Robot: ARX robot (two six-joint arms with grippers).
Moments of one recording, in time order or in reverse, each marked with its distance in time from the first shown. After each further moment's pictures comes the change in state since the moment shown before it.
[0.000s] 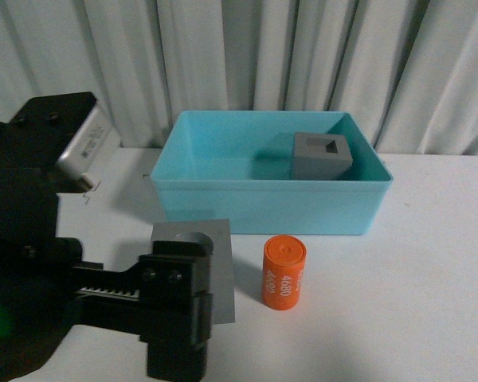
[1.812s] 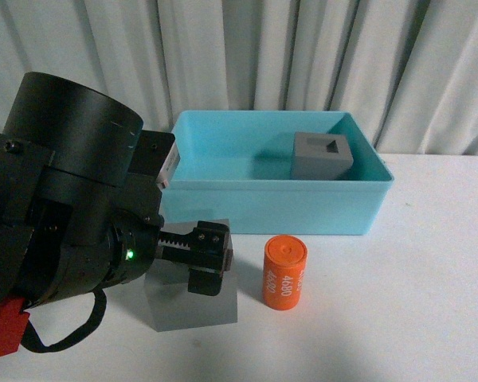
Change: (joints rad) left arm 0.122 0.516 0.266 0.197 -0.045 0.181; right arm 0.000 0.000 0.000 0.000 0.000 0.000
